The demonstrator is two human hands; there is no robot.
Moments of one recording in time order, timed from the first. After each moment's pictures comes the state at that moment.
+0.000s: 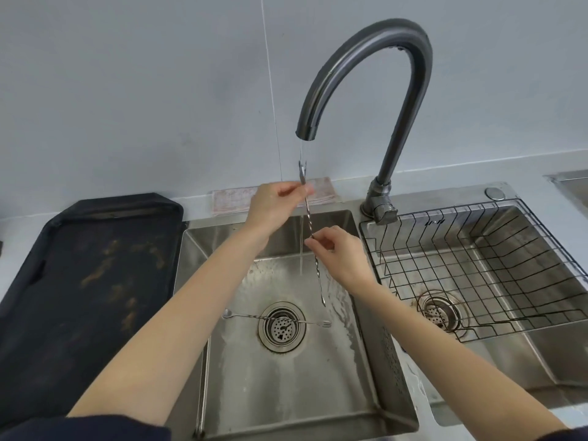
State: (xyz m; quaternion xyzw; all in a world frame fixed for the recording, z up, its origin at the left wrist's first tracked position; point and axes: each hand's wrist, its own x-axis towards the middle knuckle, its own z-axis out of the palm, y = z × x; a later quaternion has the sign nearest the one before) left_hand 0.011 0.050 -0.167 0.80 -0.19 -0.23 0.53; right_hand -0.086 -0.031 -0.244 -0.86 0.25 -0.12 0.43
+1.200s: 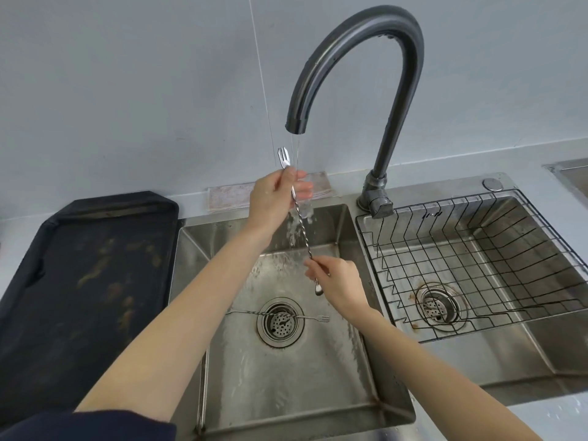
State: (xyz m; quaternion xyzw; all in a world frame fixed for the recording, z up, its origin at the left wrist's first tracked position) left_hand 0.006 0.038 -0.174 0.75 -0.14 -0.23 0.60; right_hand -0.115 -0.011 -0.272 -0.84 0.28 -0.08 0.46
